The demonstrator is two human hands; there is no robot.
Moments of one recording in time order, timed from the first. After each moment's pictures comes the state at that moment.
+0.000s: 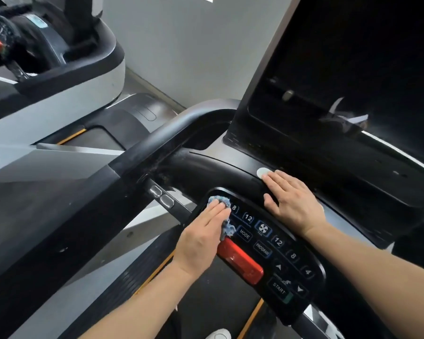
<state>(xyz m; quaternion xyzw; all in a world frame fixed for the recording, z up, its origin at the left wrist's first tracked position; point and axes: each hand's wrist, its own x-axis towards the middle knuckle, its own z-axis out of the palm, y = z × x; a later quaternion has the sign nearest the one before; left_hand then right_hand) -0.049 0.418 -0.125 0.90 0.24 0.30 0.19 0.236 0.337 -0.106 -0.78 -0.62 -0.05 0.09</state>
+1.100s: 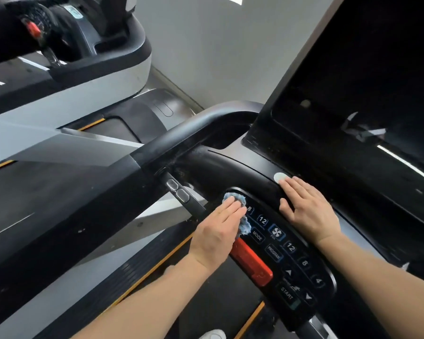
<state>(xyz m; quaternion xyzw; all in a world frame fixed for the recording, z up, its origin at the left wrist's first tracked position) -0.041 0.414 -0.131 0.89 0.26 0.32 0.17 0.234 0.335 -0.104 -0.77 -0.62 -0.03 0.11</state>
